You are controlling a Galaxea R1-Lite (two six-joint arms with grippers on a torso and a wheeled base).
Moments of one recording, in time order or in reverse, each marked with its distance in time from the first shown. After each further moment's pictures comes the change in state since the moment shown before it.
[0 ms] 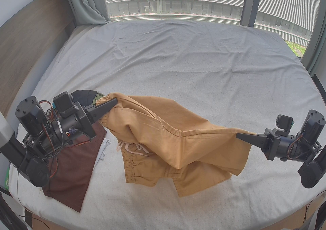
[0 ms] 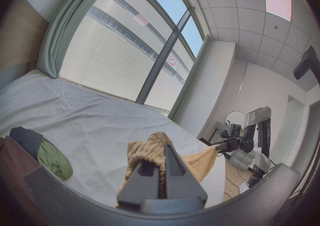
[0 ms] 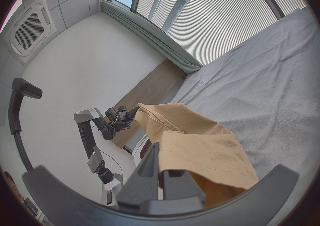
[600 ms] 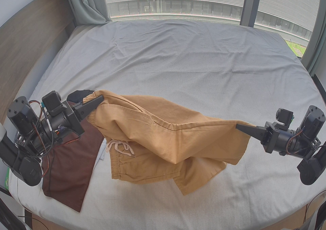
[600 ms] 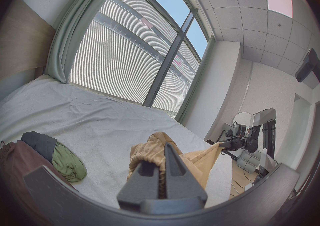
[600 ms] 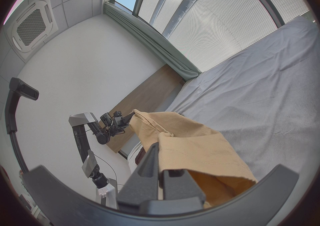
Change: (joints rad) left arm 0.085 -0.048 0.036 0.002 -0.008 -0.003; right arm 0.006 0.002 -0.050 -0.001 -0.053 0.000
